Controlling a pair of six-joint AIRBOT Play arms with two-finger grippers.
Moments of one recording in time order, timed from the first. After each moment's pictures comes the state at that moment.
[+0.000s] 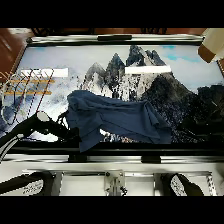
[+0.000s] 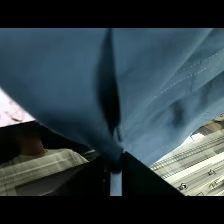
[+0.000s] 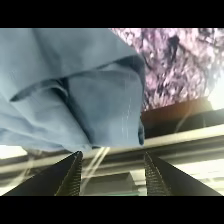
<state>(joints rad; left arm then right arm) -0.12 -1.32 0.63 0.90 -1.12 -1.43 -0.47 -0.94 0.77 -1.23 1.38 1.43</state>
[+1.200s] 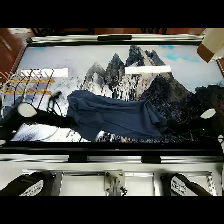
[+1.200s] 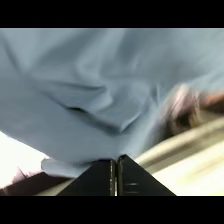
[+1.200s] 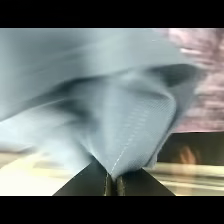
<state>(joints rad) -0.15 -1.03 0.85 1.01 -1.10 -1.37 -0.34 -1.17 0.77 -1.10 1.30 1.36</state>
